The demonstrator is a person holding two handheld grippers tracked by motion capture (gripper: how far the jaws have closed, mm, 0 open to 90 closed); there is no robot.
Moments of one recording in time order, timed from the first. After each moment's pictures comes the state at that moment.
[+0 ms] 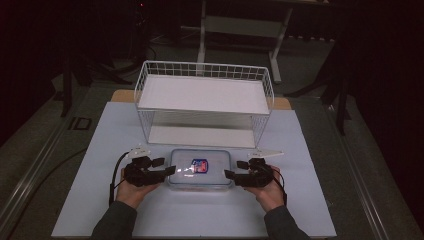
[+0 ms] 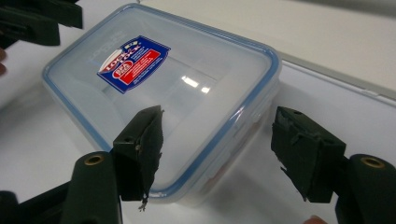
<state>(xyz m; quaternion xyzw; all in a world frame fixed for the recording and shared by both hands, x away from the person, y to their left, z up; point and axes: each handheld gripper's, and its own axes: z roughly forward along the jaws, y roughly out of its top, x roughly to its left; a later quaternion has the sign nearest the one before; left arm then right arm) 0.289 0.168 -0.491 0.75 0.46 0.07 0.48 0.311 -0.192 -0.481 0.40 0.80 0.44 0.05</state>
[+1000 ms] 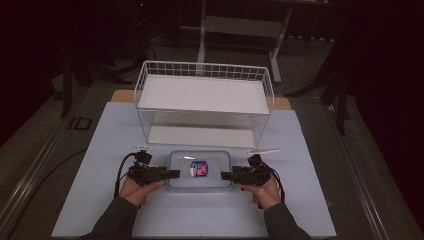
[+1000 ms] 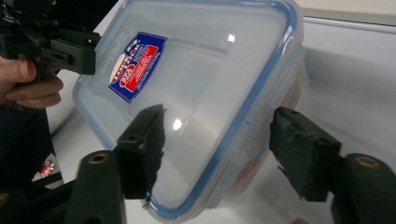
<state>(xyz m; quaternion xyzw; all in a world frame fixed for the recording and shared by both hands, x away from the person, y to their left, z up) 0.302 0.175 -0.507 0.72 0.50 -0.10 0.46 0.321 -0.194 -0.496 0.43 0.78 0.45 -0.07</state>
